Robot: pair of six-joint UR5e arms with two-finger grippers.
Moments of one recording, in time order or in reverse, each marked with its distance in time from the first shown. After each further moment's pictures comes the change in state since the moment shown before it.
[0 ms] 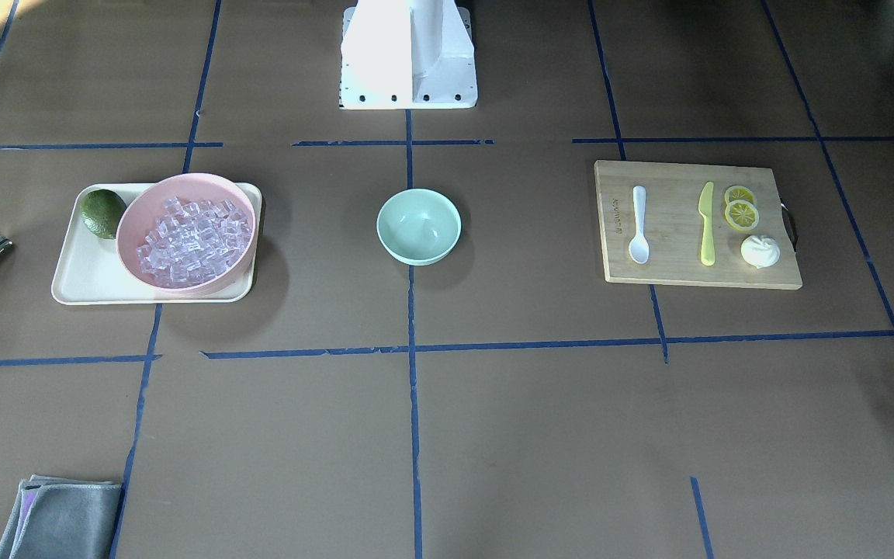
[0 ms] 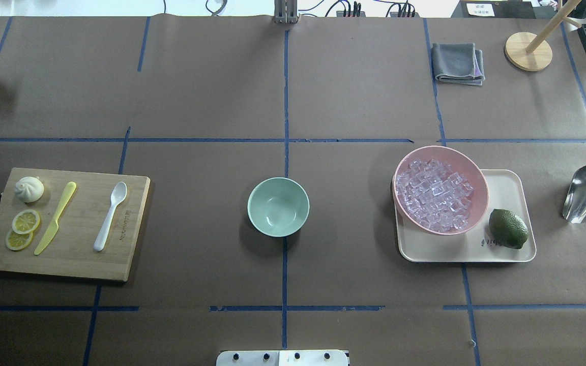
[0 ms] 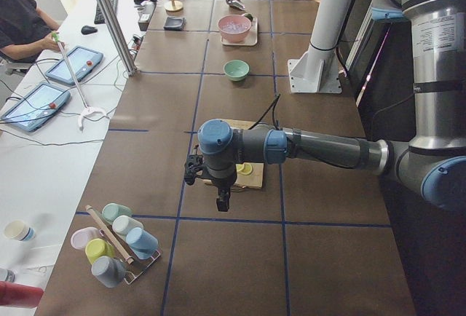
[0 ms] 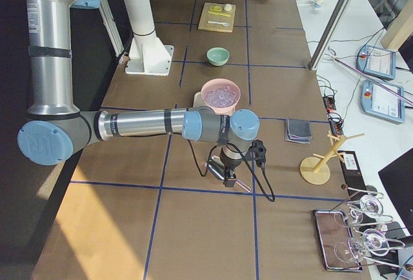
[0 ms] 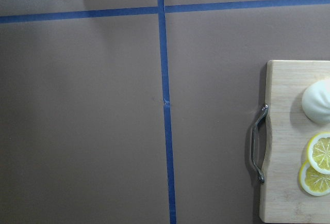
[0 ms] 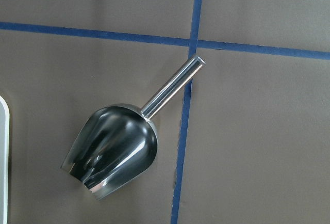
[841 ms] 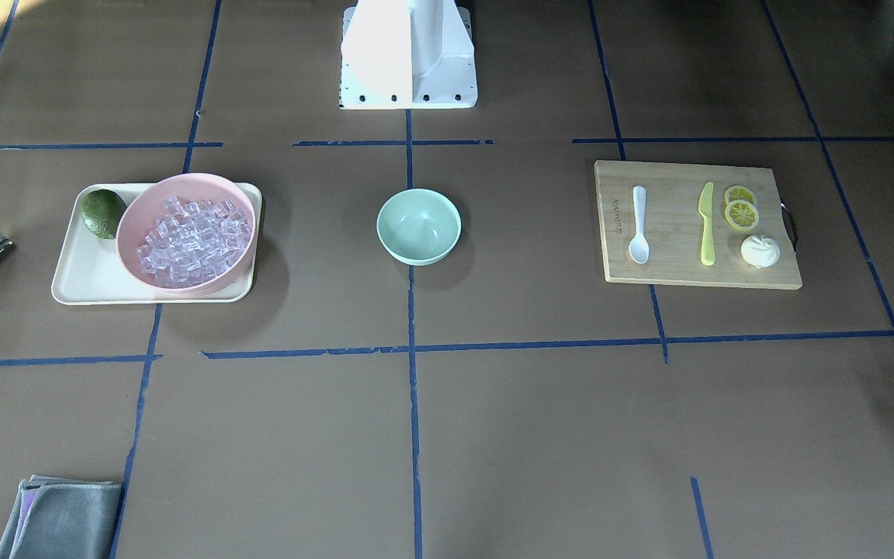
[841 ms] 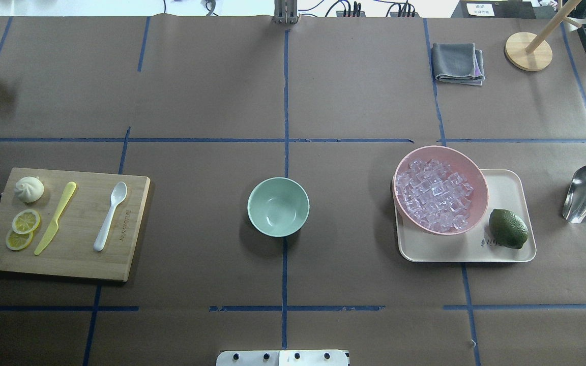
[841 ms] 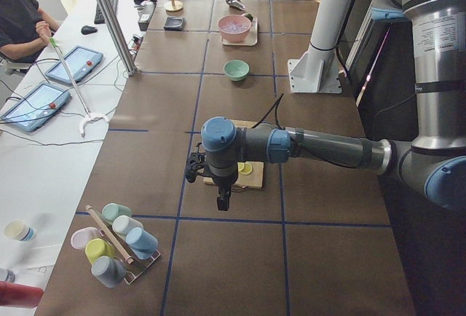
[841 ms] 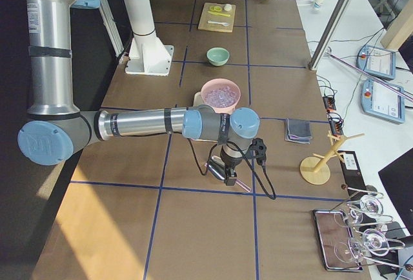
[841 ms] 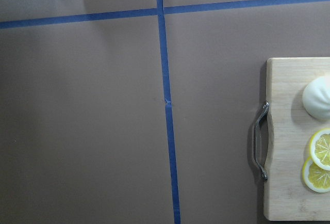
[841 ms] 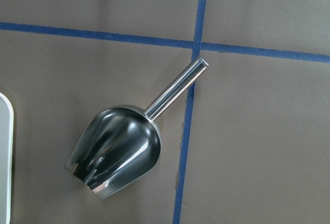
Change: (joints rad) left arm 0.002 0.014 -0.020 -0.028 0.013 0.000; right arm -0.002 0.000 0.008 0.008 0.004 -0.007
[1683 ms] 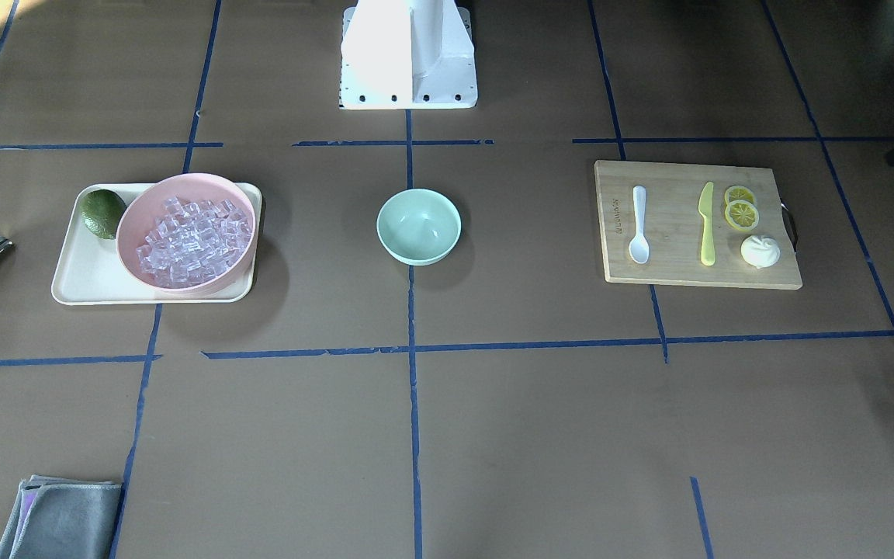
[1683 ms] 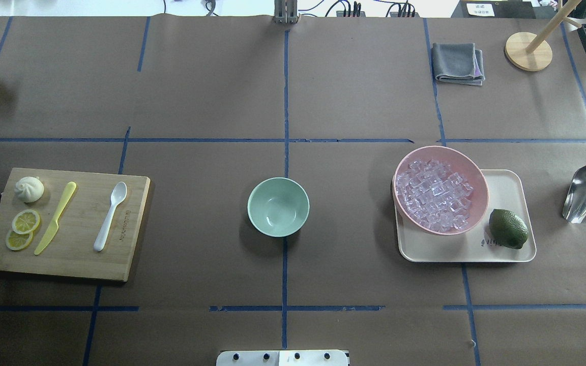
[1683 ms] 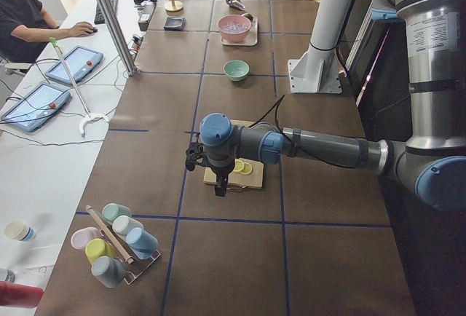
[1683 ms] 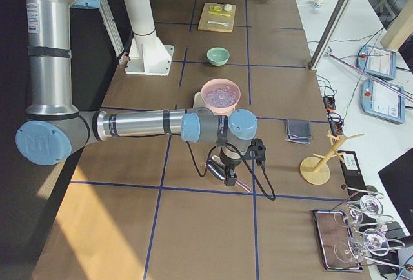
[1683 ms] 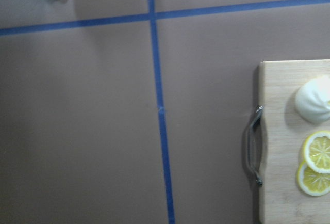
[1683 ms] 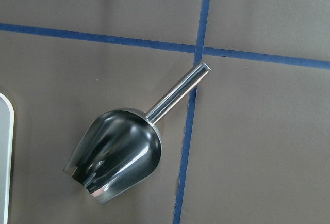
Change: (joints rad) left arm 0.166 -0.014 0.005 -0.222 -0.103 -0.247; right arm -0.006 -0.013 -0.007 0.042 0.008 0.010
